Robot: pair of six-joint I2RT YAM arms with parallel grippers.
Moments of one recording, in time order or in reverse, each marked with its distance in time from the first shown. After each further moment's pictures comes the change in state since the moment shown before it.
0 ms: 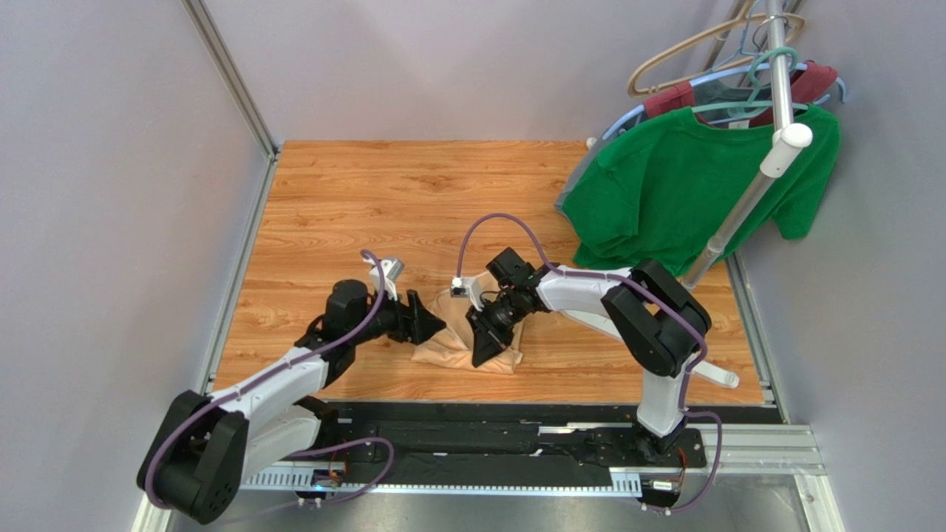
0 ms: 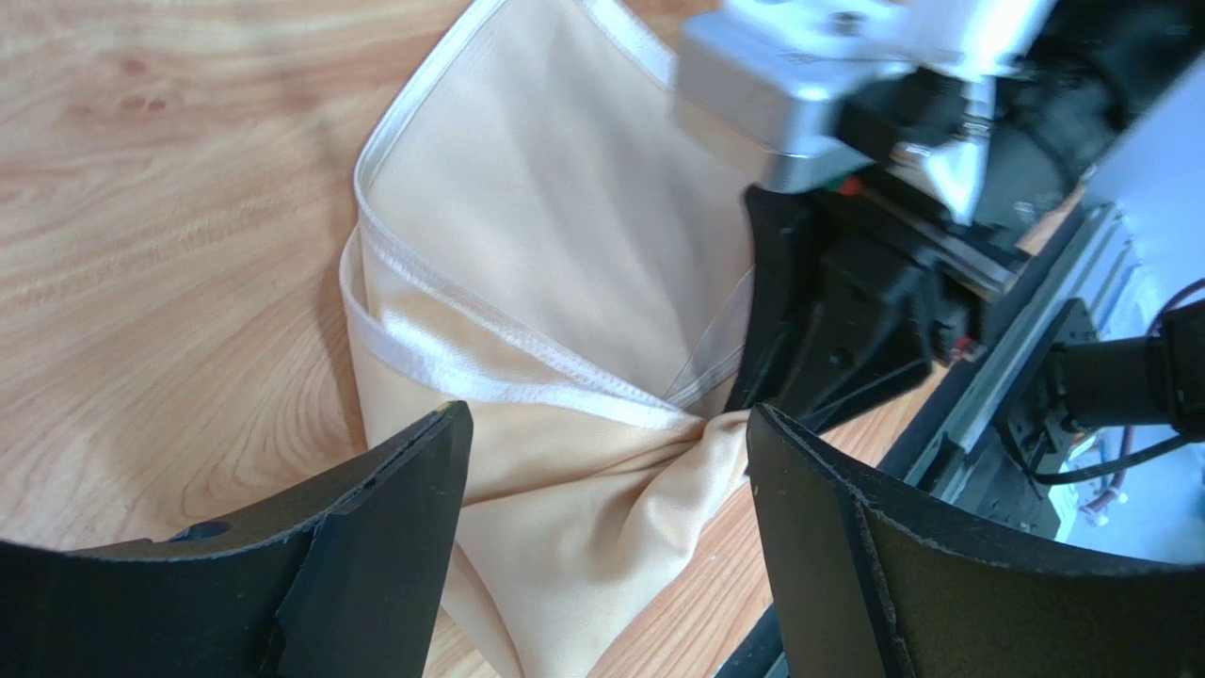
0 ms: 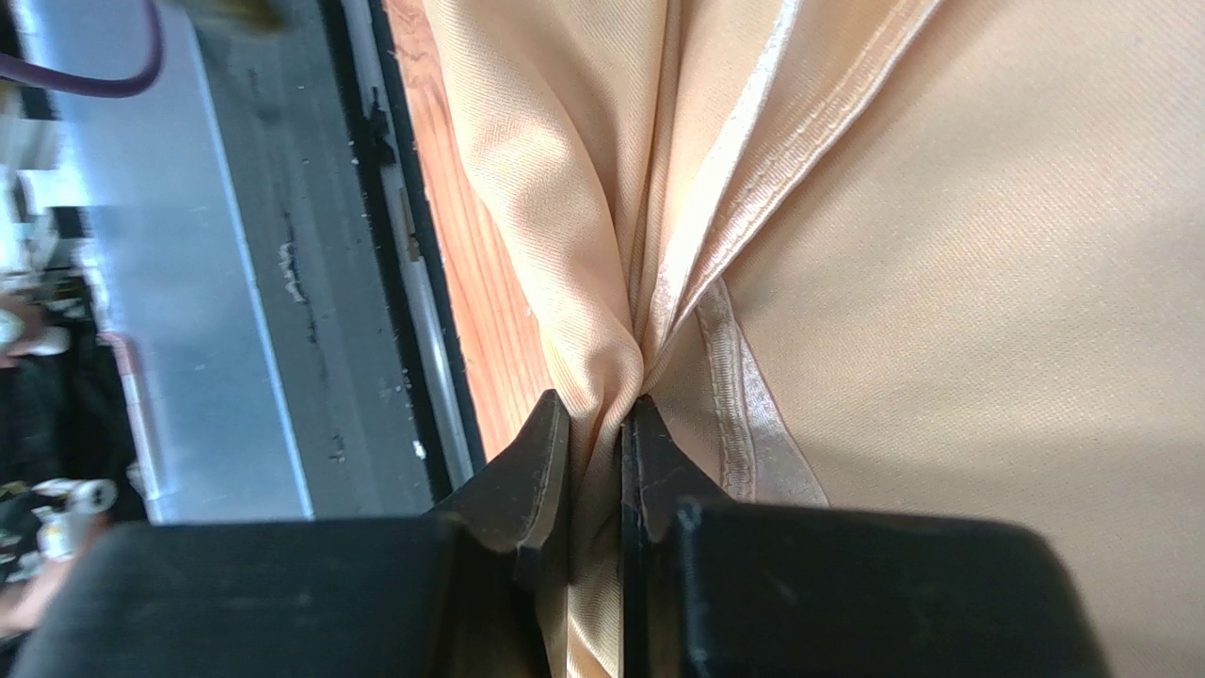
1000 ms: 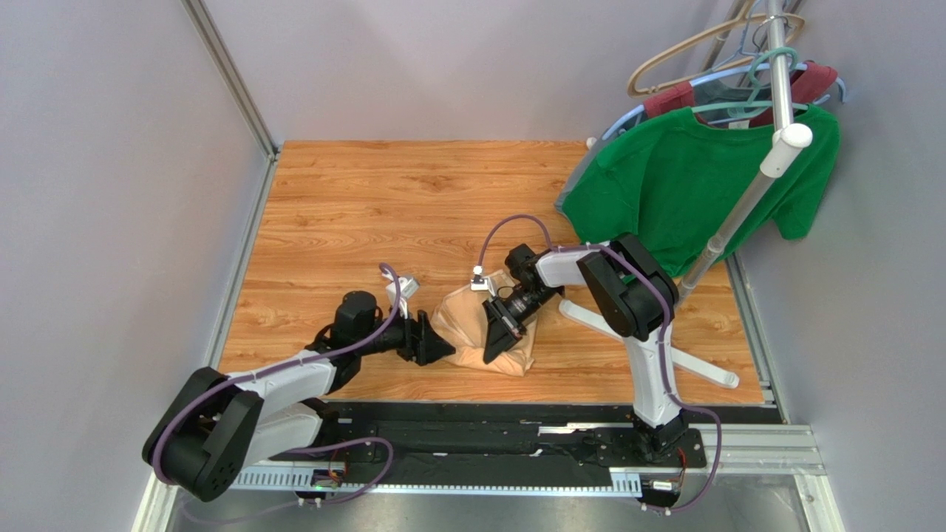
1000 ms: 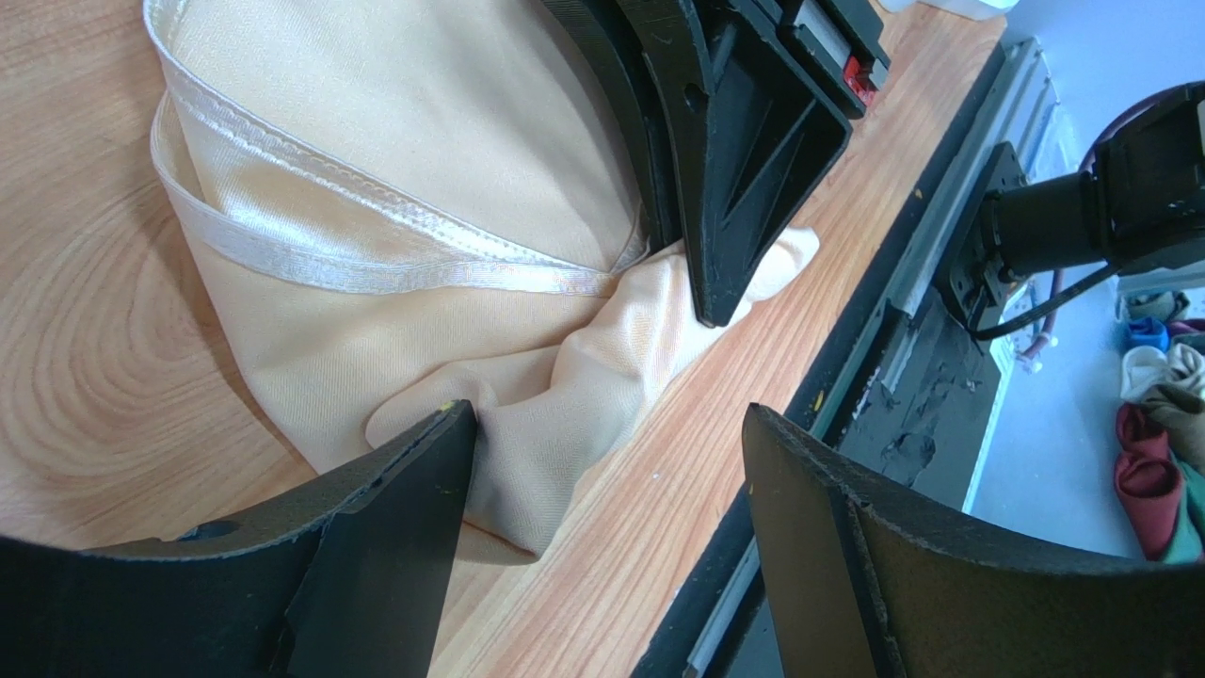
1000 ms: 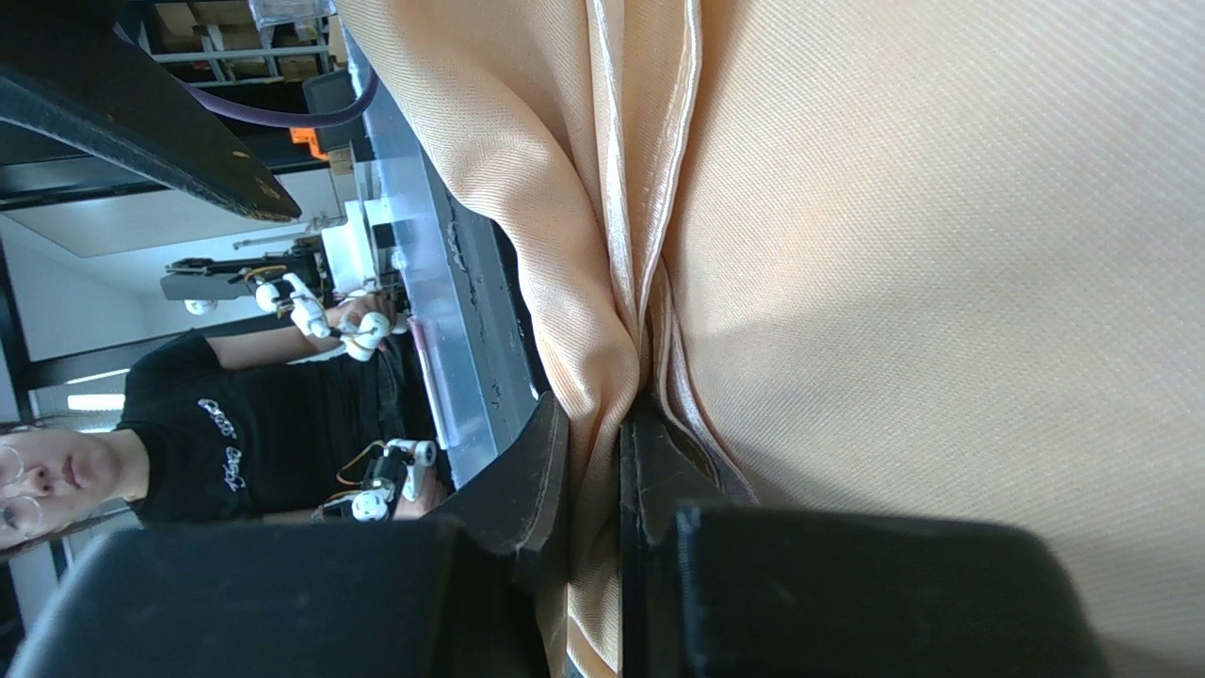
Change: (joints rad) left arm -0.068 0.110 -0.074 0.155 0.164 0.001; right arm -0.171 0.255 0.148 -0.285 -0.314 -0.021
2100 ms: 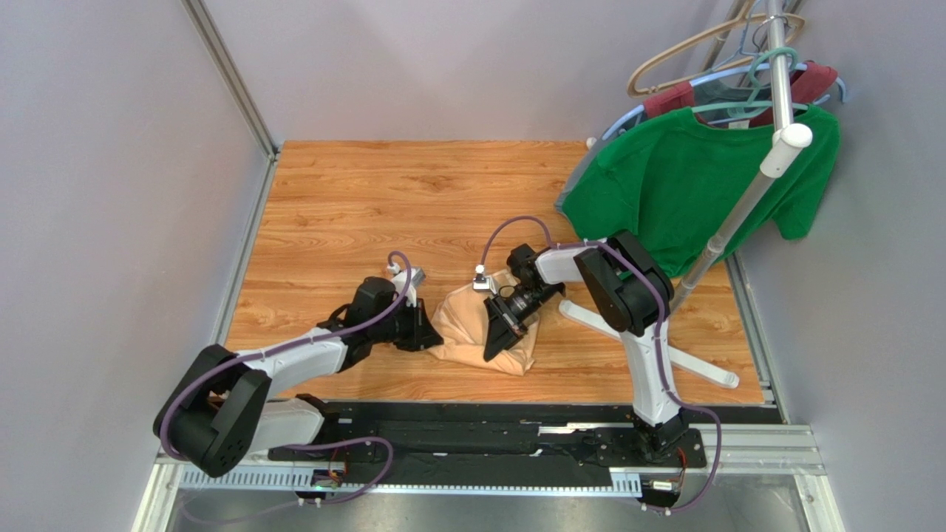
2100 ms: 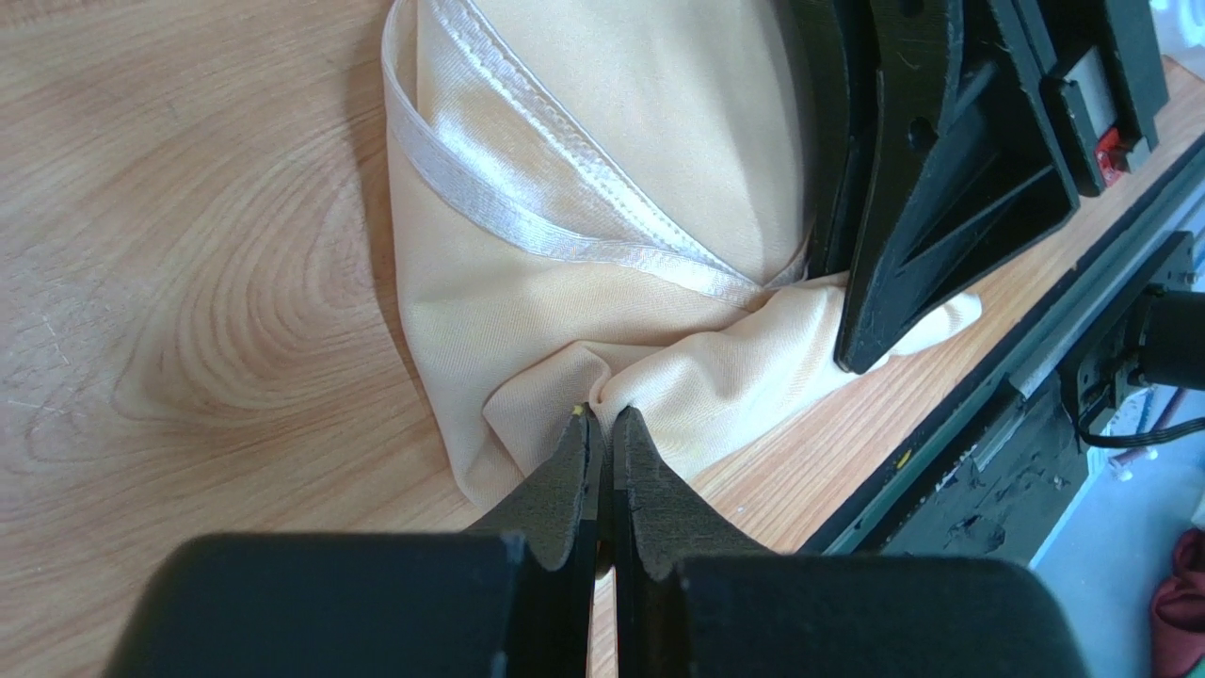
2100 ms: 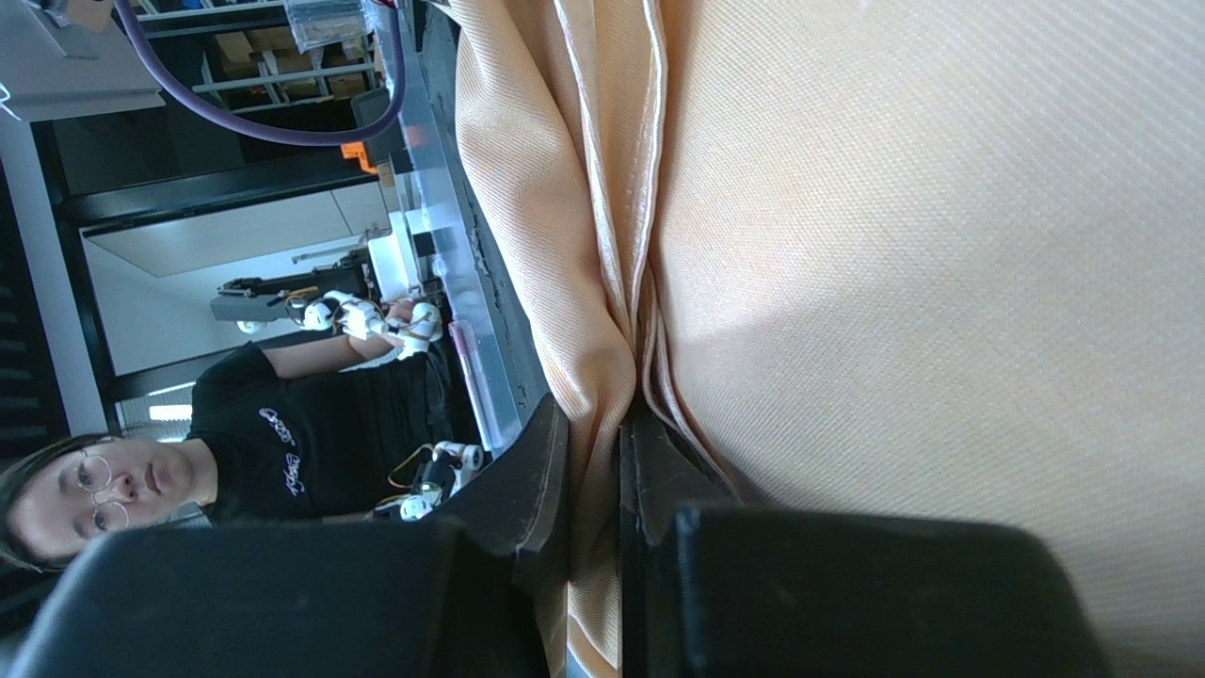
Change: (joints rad) left arm -0.037 0.104 0.163 -0.296 -0.229 -0.036; right arm -0.019 0.046 0.035 -0.049 -0.024 0.024
